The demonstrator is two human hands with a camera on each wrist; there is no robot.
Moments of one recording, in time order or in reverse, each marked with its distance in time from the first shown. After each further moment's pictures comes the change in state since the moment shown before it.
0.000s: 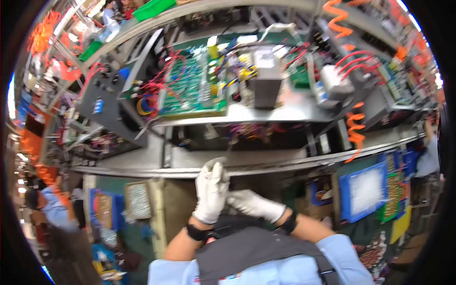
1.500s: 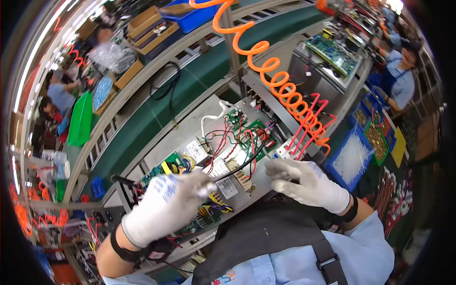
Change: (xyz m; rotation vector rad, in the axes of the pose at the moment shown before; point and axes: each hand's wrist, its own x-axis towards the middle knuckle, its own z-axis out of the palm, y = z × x) left_hand 0.193 0.298 0.205 1.602 -1.225 0.285; right_hand -0.071 -0.310 -0.113 -0.568 0.857 -0.249
